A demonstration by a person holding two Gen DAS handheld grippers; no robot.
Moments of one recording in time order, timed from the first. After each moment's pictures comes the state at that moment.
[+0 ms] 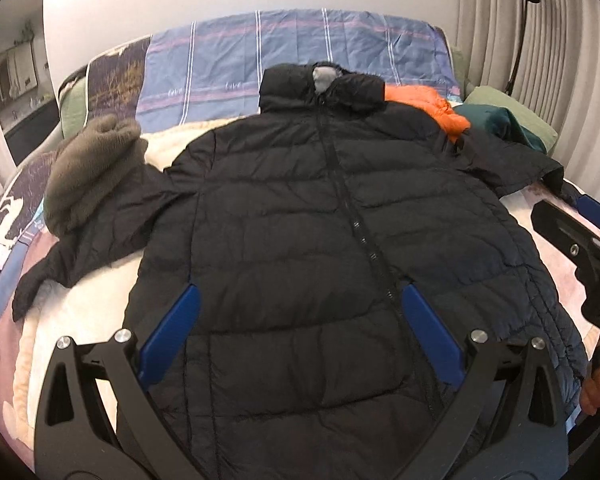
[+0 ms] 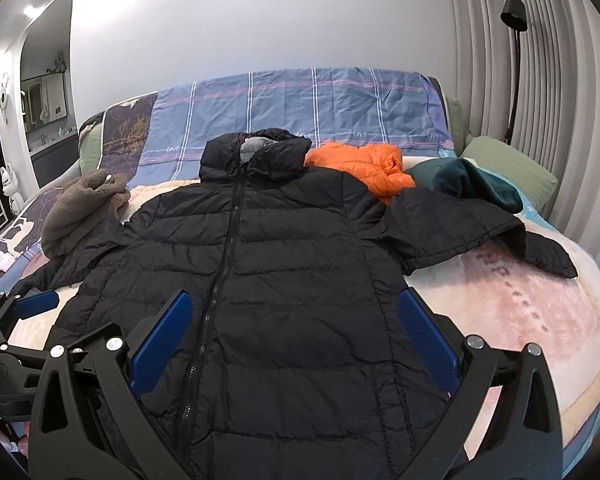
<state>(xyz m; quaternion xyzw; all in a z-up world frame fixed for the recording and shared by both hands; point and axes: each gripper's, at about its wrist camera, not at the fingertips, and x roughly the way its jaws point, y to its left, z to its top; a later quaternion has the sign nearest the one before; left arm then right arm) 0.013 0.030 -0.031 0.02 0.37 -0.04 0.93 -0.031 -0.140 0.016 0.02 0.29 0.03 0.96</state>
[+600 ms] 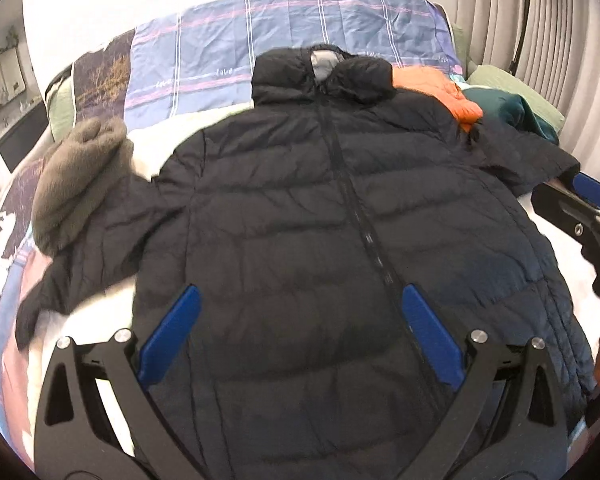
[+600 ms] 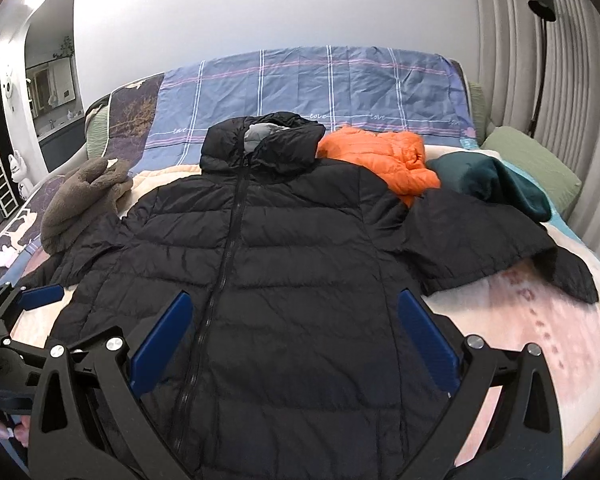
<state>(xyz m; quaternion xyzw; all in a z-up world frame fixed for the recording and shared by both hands) 0.072 0.030 -0.026 0.05 0.40 -0.05 0.91 0.037 -0.146 0.018 0.02 0.33 0.06 0.94</state>
